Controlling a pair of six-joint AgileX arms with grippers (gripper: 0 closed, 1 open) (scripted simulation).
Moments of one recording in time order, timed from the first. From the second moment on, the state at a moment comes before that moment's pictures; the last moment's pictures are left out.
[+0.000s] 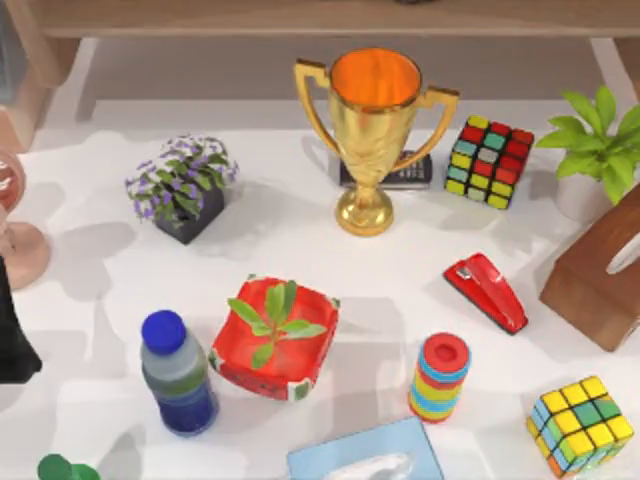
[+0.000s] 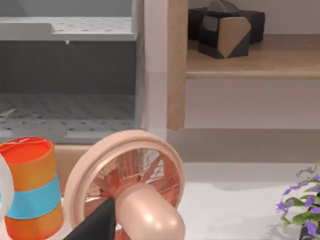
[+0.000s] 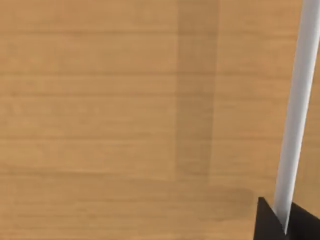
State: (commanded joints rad) left arm 0.00 0.00 0.00 0.00 0.00 0.00; right arm -0.61 2.12 0.66 1.47 -0.57 -1.56
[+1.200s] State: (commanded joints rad) left arm 0.00 0.00 0.00 0.00 0.00 0.00; right arm -0.71 2.06 0.48 1.58 -0.67 -1.55
